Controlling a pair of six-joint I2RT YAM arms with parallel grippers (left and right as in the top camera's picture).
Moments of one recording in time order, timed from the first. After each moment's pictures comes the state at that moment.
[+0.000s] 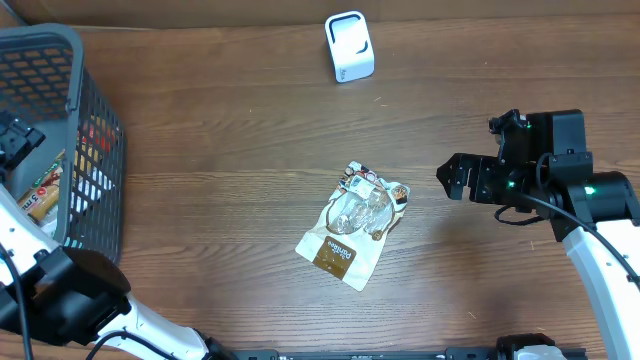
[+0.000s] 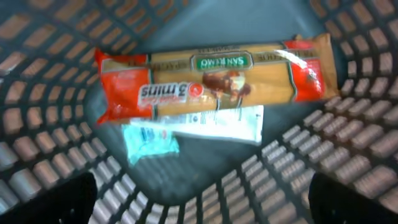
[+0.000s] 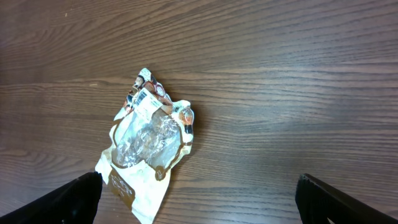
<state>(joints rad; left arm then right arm) 0.72 1.95 2.16 -1.41 -0.13 -0.28 0.09 1.22 1.14 -0.97 -0.32 0.21</state>
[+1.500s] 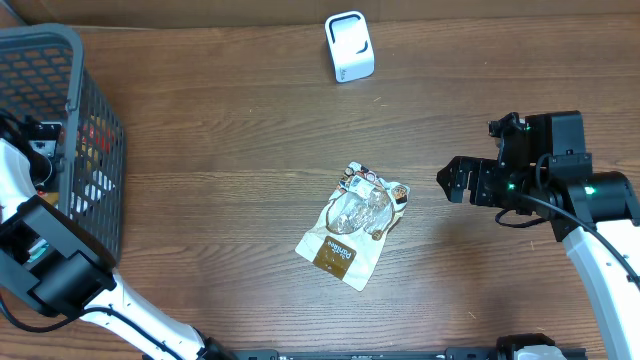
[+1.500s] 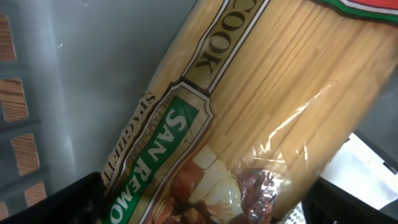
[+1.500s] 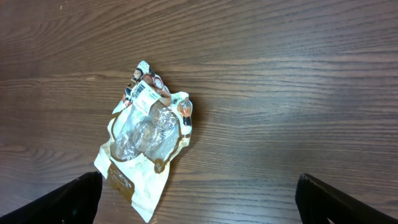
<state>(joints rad) 0.74 2.16 1.79 -0.90 -0.05 0.66 0.09 1.22 1.14 -1.00 -0.32 0.22</state>
